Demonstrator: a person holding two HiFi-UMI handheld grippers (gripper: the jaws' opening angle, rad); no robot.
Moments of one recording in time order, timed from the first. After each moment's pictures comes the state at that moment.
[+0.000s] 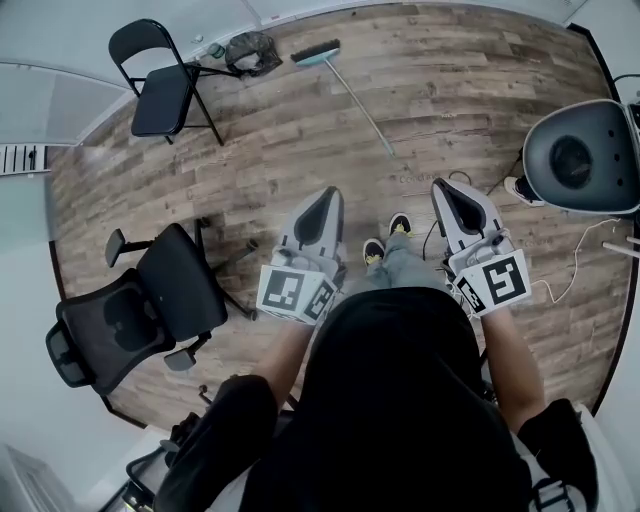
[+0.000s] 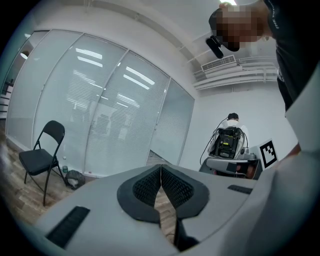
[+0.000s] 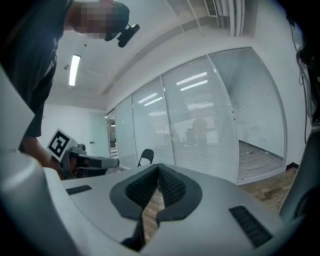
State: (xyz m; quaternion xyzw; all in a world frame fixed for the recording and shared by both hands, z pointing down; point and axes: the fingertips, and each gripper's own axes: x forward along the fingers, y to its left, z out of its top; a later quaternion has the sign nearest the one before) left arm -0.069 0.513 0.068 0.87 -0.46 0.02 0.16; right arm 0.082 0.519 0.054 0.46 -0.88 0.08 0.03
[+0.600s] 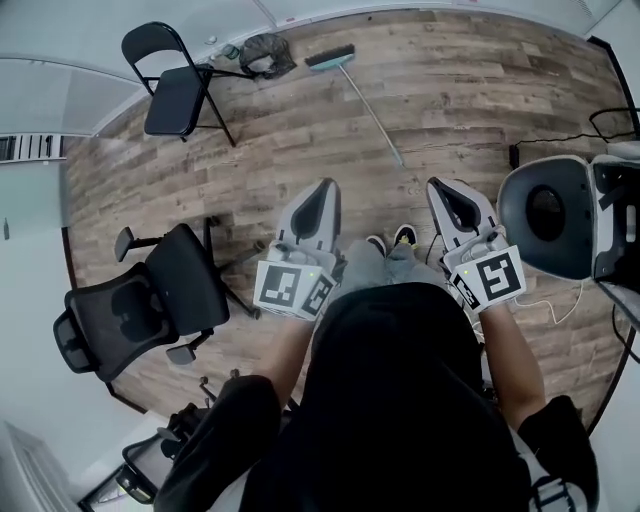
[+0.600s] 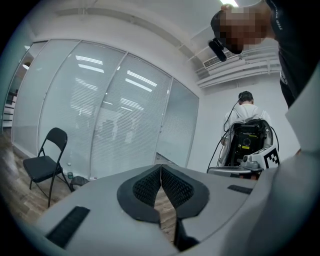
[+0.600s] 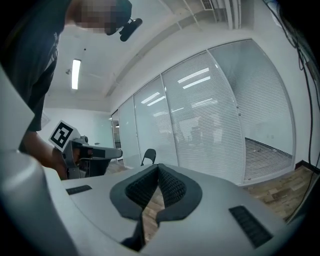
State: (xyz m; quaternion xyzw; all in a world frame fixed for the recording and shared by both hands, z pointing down) left arm -0.035 0.454 0.055 0.85 -0.50 0.02 0.14; right arm 0.110 0.463 0.069 0.42 -0.90 0.09 0.02
